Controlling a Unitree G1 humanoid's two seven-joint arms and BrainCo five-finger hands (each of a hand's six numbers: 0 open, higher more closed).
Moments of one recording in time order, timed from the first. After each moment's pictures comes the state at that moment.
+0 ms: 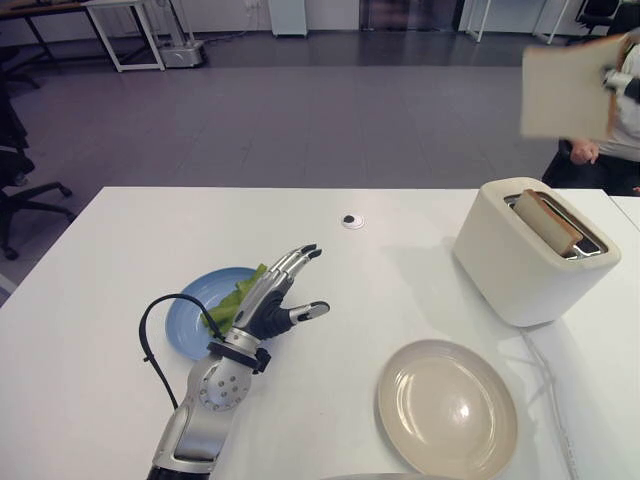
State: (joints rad) left arm 0.13 0.35 -0.09 -0.34 0.47 -0.20 -0.09; right arm -1.08 -0.97 0.03 0.77 -0.39 -0.43 0.10
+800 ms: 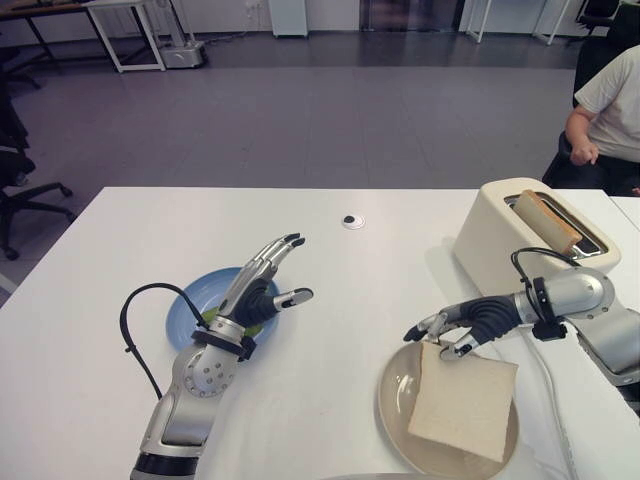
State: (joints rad) left arm 0.08 0.39 -0.03 -0.28 0.44 -0.22 -0.10; right arm -0.32 -0.92 0.31 -0.22 0.19 0.19 1.22
